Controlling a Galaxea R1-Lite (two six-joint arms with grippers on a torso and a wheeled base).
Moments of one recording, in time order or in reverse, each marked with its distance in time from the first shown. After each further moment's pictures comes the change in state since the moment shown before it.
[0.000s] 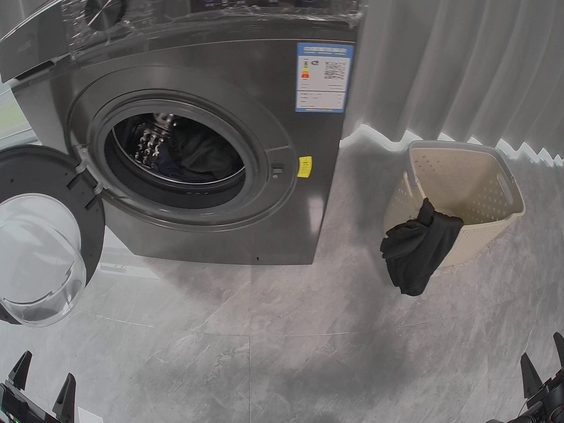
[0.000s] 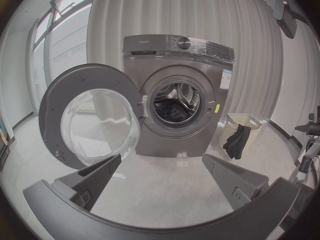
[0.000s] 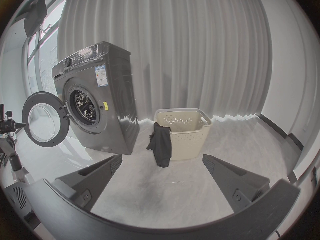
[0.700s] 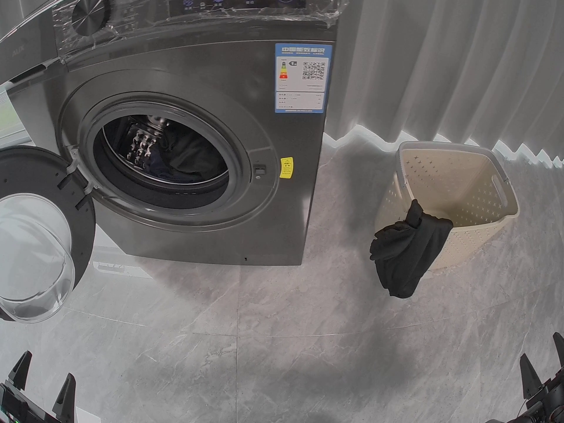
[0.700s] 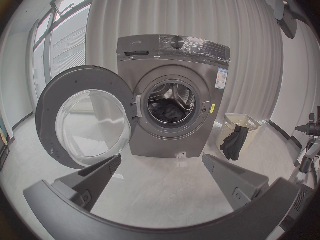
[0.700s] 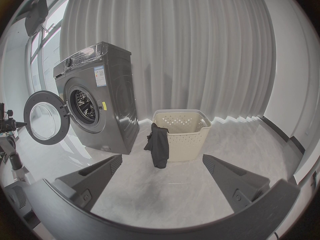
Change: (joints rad) left arm 0.000 0.000 0.000 0.000 0.000 0.000; right arm 0.000 0.001 0.000 0.000 0.006 -0.006
